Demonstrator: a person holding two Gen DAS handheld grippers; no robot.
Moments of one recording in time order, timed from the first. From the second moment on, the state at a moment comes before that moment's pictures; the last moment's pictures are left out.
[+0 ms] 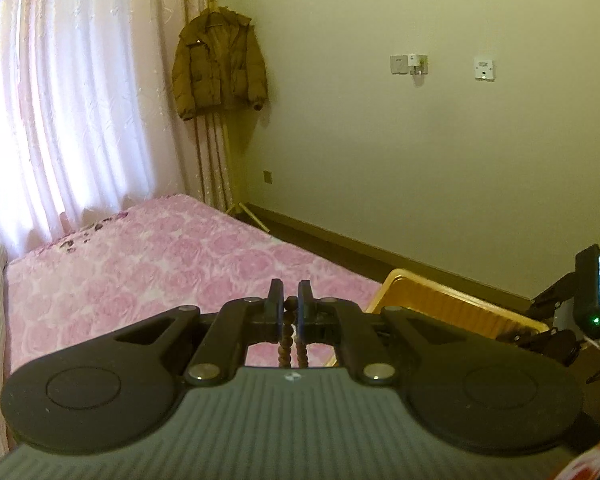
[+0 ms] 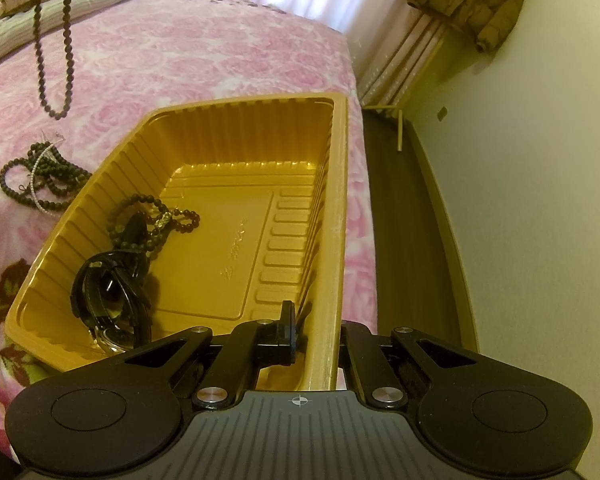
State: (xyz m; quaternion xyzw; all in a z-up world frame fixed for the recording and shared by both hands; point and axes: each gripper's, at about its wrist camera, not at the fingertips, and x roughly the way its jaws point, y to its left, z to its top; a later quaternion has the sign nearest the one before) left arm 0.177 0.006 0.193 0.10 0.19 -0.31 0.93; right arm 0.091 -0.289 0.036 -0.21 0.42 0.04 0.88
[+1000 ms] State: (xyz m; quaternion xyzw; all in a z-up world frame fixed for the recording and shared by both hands) left arm 0.202 -0.158 0.112 0.14 0.28 -0.41 0.86; right arm 0.093 -0.292 0.033 -0.20 0.42 0.04 0.89
